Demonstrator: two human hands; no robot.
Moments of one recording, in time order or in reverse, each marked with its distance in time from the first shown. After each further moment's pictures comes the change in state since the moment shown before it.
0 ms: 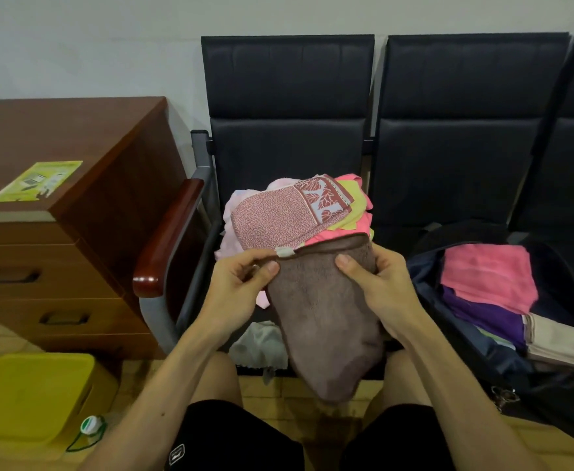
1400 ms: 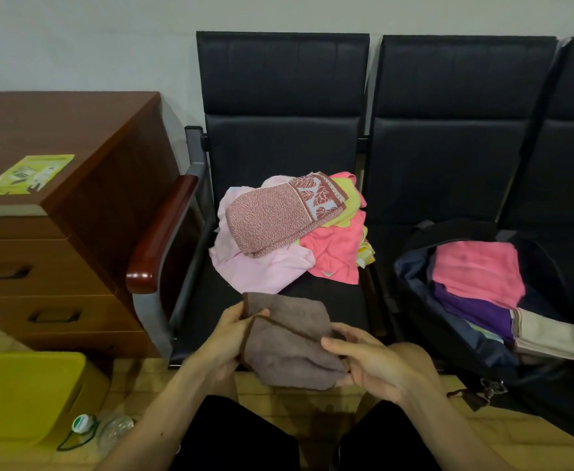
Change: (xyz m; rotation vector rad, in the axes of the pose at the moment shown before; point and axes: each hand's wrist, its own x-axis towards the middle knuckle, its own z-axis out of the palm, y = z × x) left_hand -0.032 -0.077 0.002 -0.268 -0.026 -0.640; right_hand -0.059 0.060 -0.005 0.236 -0.250 0.829
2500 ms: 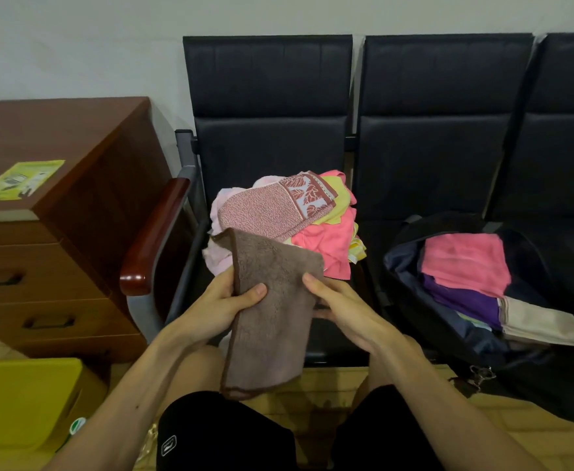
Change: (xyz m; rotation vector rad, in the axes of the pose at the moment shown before) left_hand -0.029 0.057 0.005 0.169 -0.227 0.288; right_hand 0.017 -0.035 0.013 -0.269 0.078 -0.326
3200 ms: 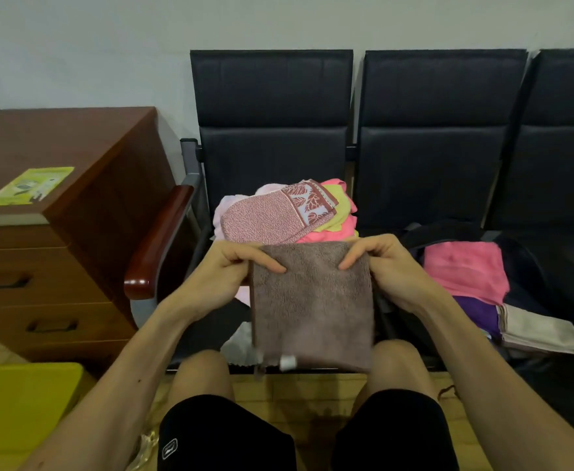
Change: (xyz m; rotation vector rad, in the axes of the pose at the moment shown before) left_hand 0.005 0.054 0.002 0.222 -0.100 0.238; right_hand -0.027 -0.075 -0.039 -0.117 0.008 -0.377
